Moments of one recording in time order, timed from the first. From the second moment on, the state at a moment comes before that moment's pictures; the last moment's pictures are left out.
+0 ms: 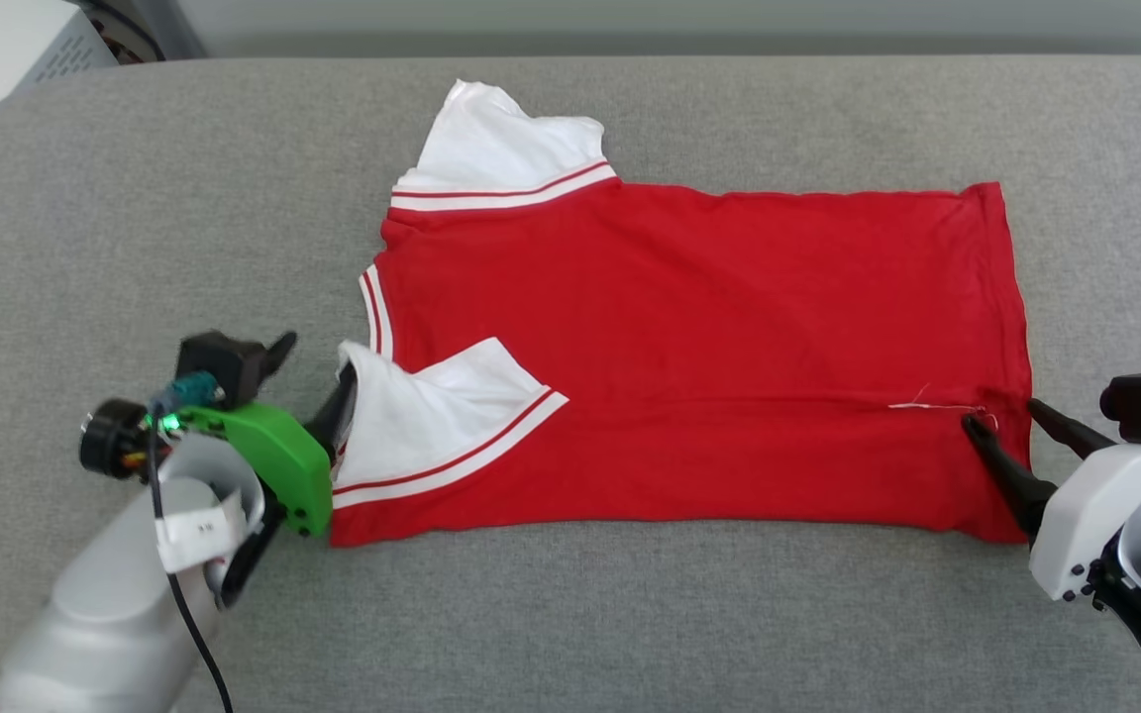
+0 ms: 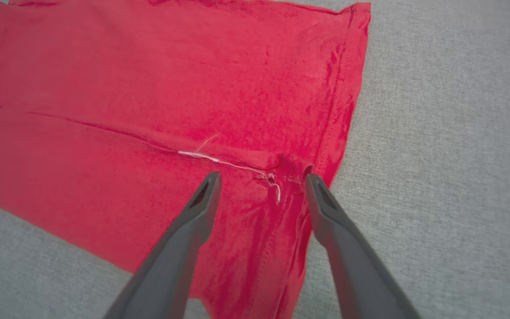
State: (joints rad) left arm -0.61 0.47 -0.73 0.70 -0.70 -0.10 -0.23; right arm -0.24 -0.51 0.28 0.21 0.59 0.13 0.21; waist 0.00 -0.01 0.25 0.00
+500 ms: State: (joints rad) left arm -0.74 0.60 -0.79 0.43 -0.97 -0.13 0.47; right arm -0.19 -0.50 0.22 0.10 0.55 0.13 0.29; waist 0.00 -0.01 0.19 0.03
